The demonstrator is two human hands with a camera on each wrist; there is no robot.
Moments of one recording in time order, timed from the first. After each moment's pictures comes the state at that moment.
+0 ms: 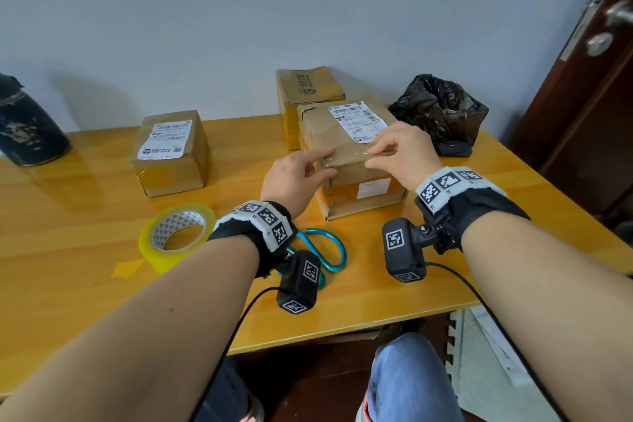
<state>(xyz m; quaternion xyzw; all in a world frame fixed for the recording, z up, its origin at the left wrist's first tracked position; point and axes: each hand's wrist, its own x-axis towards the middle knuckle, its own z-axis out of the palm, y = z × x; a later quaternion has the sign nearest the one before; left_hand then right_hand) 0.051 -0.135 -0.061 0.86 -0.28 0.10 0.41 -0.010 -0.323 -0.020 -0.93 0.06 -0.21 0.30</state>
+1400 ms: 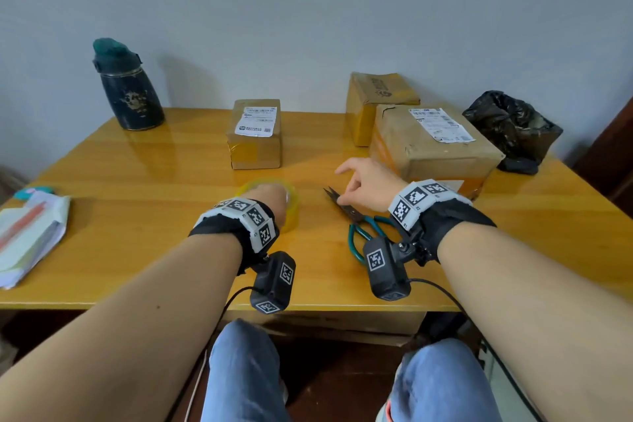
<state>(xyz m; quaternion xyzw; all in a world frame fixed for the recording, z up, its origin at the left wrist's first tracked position) 0.042 0.024 -0.062 0.98 -0.11 -0.18 -0.03 -0.002 -0.161 -0.032 -0.96 -0.02 0.04 0.27</state>
